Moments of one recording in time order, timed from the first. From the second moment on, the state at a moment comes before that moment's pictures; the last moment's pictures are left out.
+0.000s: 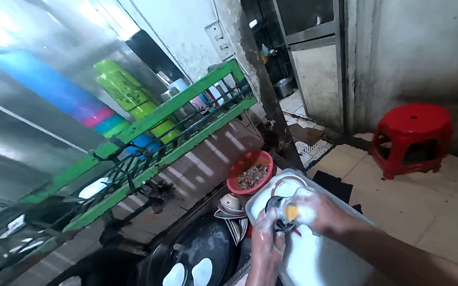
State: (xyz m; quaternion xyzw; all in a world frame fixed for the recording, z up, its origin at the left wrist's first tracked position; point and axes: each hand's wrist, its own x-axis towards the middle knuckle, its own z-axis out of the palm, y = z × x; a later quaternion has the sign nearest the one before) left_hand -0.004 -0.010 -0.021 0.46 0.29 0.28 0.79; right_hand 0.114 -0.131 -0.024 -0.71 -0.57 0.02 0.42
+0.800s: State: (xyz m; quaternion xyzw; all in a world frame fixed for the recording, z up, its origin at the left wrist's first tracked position) left_hand -0.020 0.017 -0.004 0.91 0.10 0.09 0.39; right_hand 0.158 -0.098 0.005 -0.81 -0.38 0.25 0.37
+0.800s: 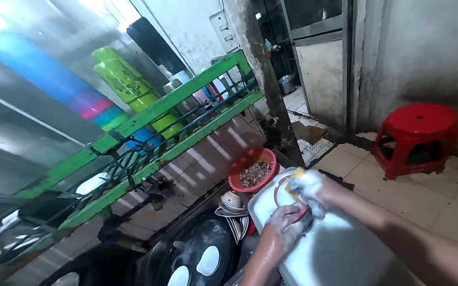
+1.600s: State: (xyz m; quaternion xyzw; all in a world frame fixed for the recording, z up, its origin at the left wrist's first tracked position) left_hand 0.014 0.001 -0.032 0.78 0.25 0.22 0.54; right_hand 0.096 -0.107 -0.027 -0.76 -0.48 0.20 0.39
